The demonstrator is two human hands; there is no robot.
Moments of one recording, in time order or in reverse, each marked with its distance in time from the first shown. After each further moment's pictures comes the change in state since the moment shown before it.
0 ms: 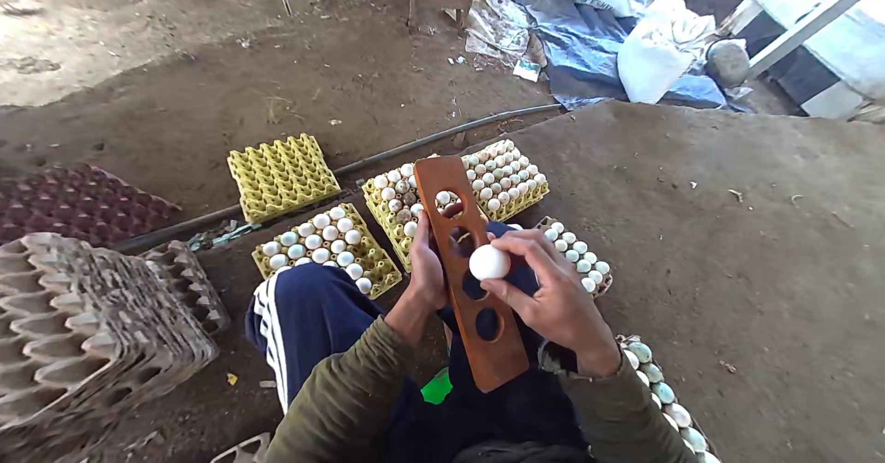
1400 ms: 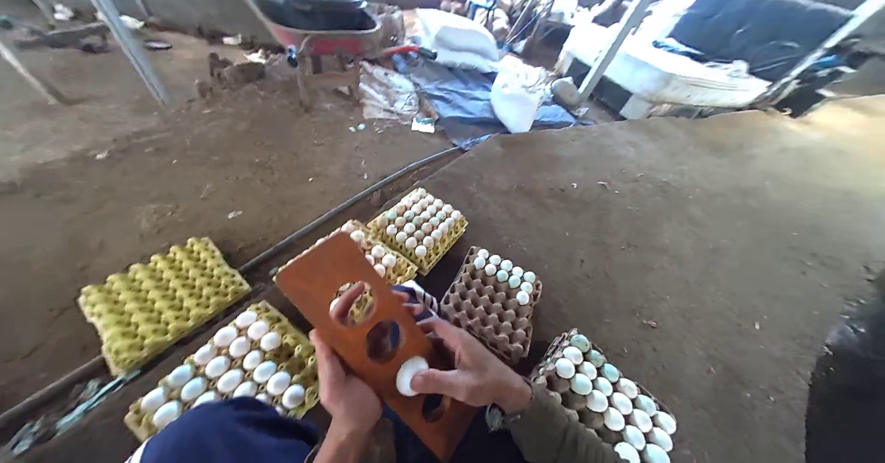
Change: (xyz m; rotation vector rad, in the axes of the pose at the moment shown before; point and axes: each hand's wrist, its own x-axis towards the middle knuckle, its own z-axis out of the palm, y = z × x) left_hand -0.021 -0.015 0.009 0.144 -0.480 0.463; right_hand -0.038 0.009 0.003 0.687 -0.150 0.303
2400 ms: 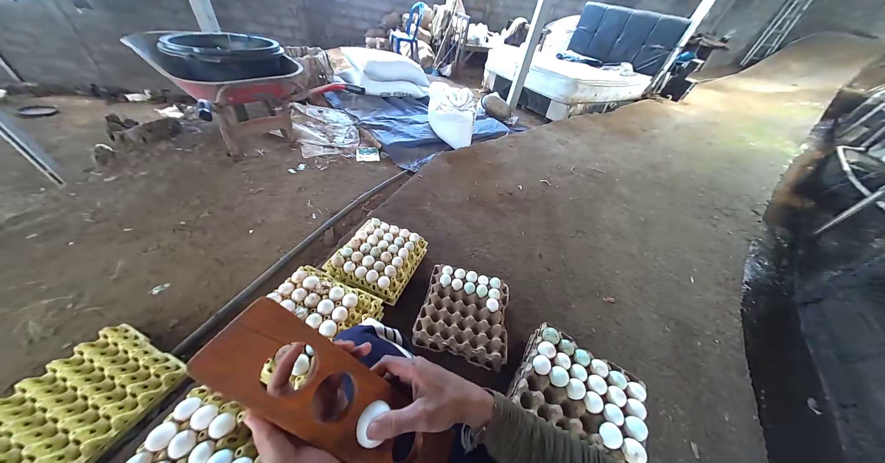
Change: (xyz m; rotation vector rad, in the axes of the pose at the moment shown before) left_hand -0.002 -0.003 -0.003 0.029 -0.014 0.044; right_hand 0.004 0.006 -0.001 -0.012 -0.033 0.010
